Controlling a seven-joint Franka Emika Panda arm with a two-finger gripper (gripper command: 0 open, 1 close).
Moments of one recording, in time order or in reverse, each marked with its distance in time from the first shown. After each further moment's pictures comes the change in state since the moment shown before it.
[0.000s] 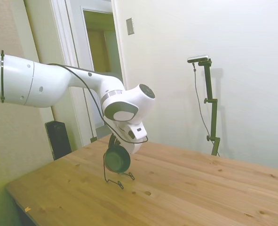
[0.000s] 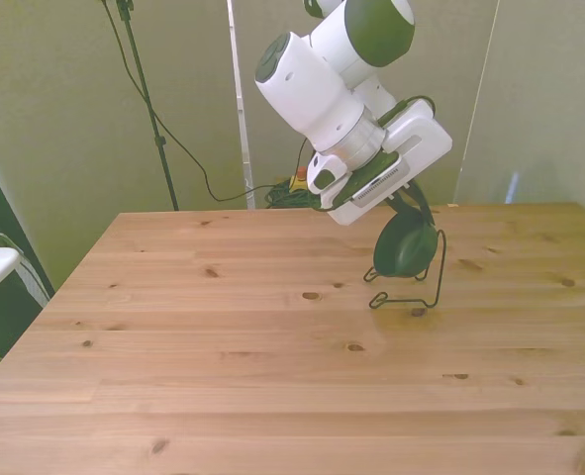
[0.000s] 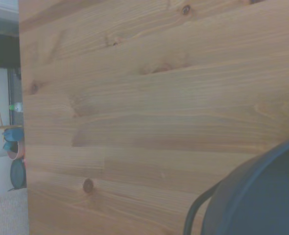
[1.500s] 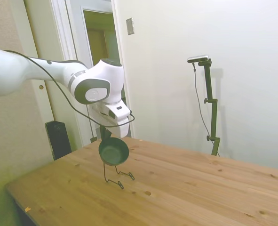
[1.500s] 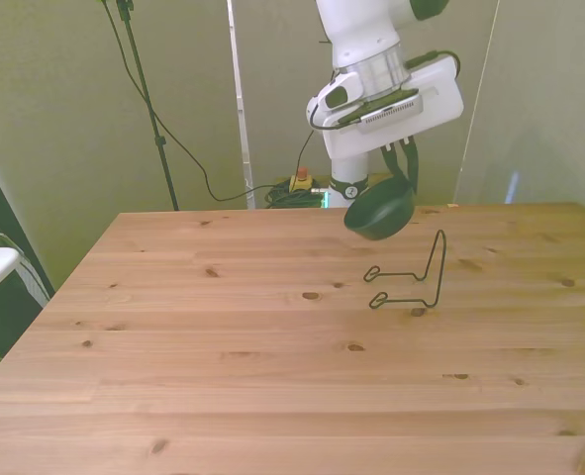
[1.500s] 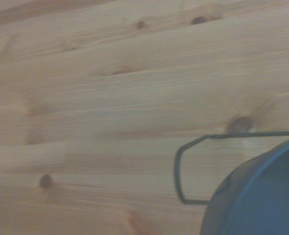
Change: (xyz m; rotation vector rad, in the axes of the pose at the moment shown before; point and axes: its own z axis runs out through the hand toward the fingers) arm -0.089 -0.003 -0.045 -0.087 0.242 -0.021
